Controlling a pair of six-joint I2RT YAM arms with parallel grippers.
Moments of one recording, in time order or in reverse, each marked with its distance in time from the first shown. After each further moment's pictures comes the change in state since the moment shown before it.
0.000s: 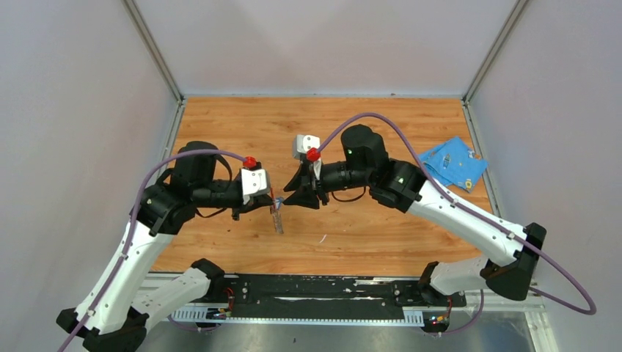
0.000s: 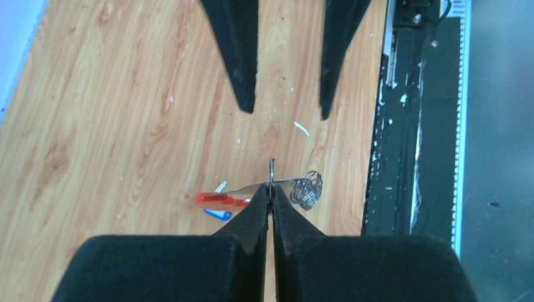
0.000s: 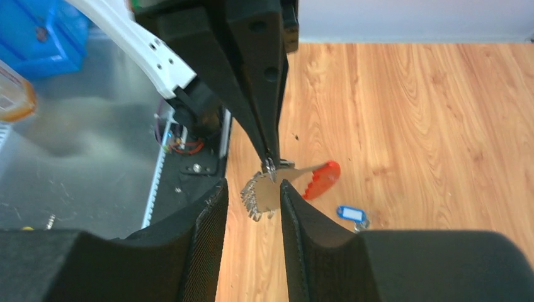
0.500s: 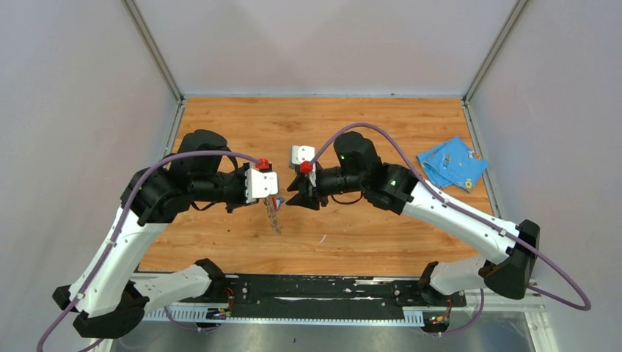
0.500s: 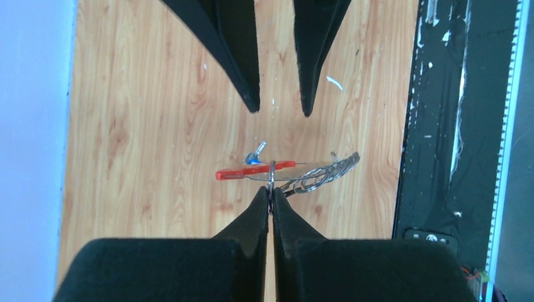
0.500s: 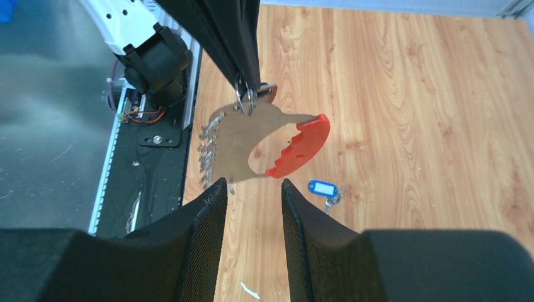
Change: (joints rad) left arm -0.165 0.146 0.291 -0.247 -0.275 0.166; right arm 0.000 0.056 0.005 -0.104 0.085 -0.184
